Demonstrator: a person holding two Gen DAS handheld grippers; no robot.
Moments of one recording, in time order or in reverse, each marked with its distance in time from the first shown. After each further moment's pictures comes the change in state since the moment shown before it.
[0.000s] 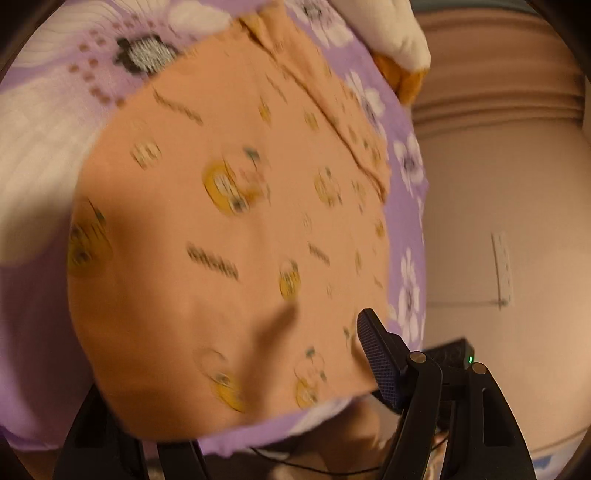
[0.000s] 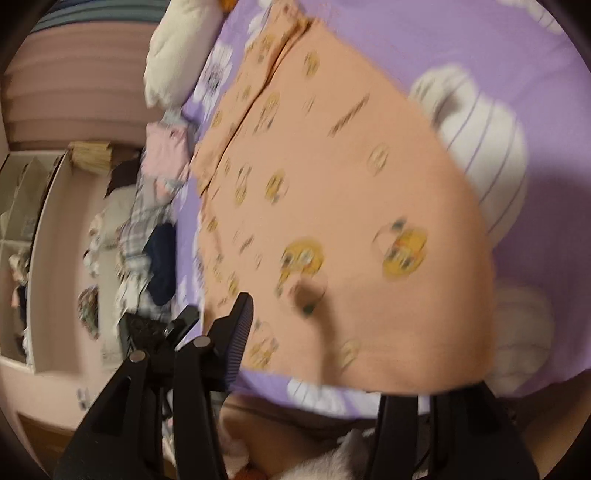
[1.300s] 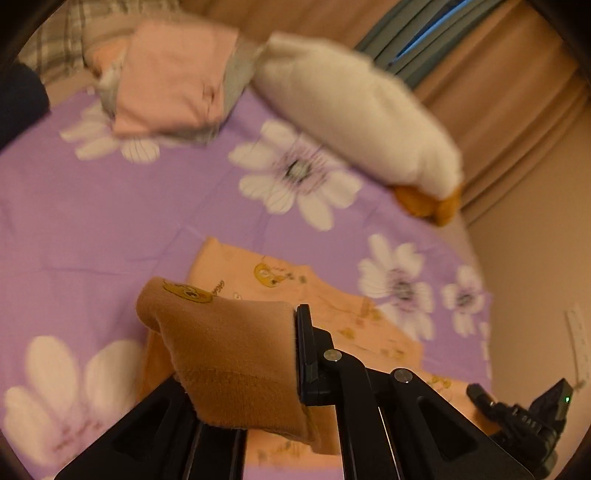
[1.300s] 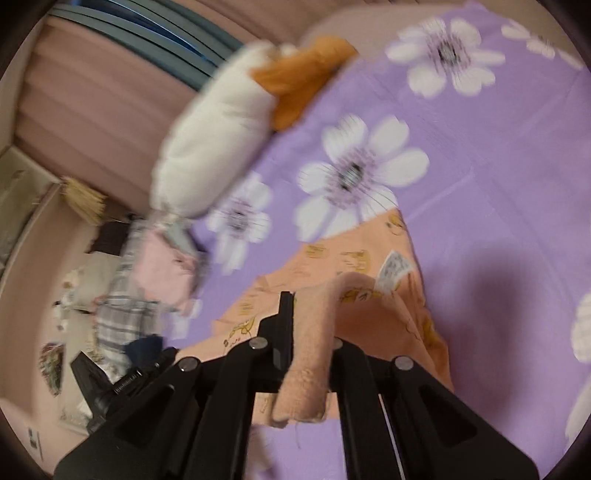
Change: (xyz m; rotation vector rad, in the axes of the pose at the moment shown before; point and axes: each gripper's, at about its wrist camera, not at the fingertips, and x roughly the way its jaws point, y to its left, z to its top) left arm 0.040 -0.113 0.235 0.158 -0.406 0.355; right arm 0.016 0.125 0.245 -0.182 -0.313 -0.147
